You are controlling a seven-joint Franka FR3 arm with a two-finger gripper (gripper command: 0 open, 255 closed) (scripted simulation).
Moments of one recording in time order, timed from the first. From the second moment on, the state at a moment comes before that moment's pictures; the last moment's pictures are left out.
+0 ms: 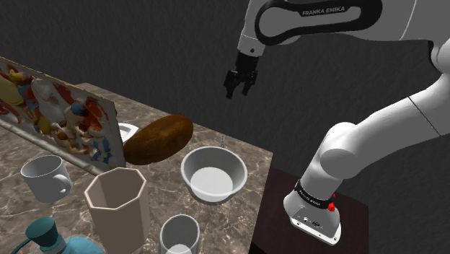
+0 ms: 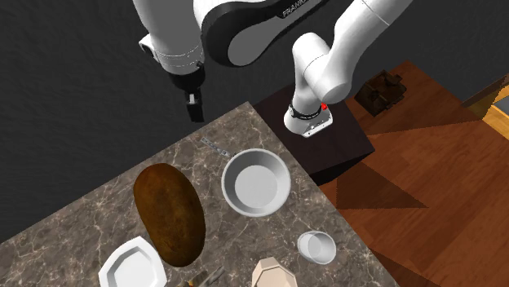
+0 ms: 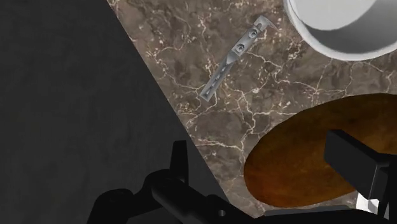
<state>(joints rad) 0.01 -0.56 0.05 -2.41 0.04 1.91 0.19</state>
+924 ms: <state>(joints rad) 0.00 -0.32 0.10 -2.52 -0.03 2.18 0.23</state>
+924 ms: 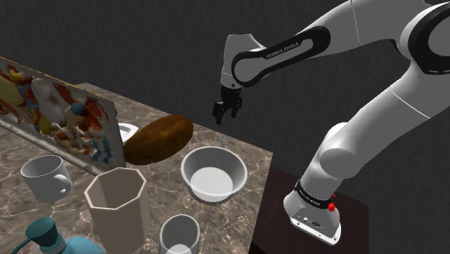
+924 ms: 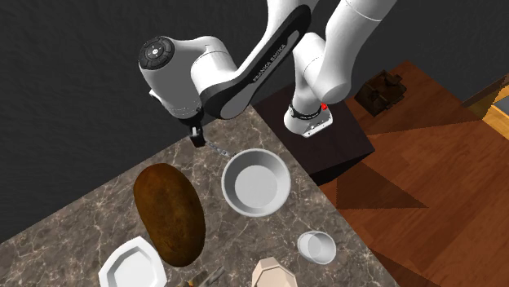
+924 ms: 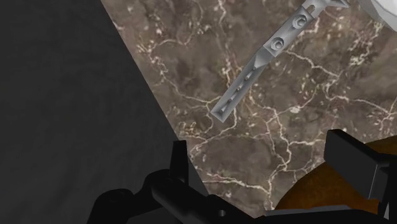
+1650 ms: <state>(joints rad) 0.00 -0.32 0.10 -2.53 -0.04 2.20 0.23</state>
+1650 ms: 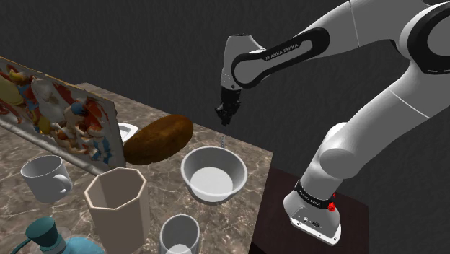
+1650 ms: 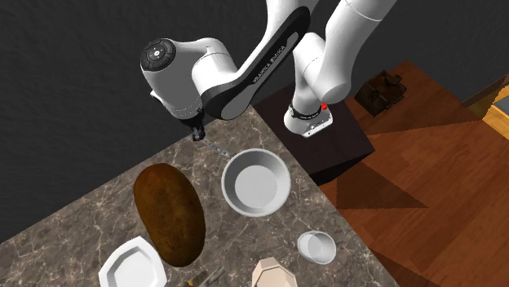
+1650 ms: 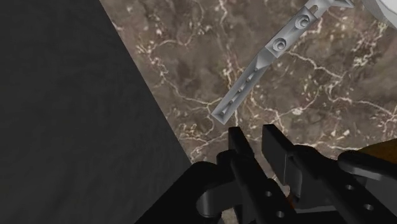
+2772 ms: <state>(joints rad) -0.18 -0.39 0.57 -2.81 -0.21 2.54 1.31</state>
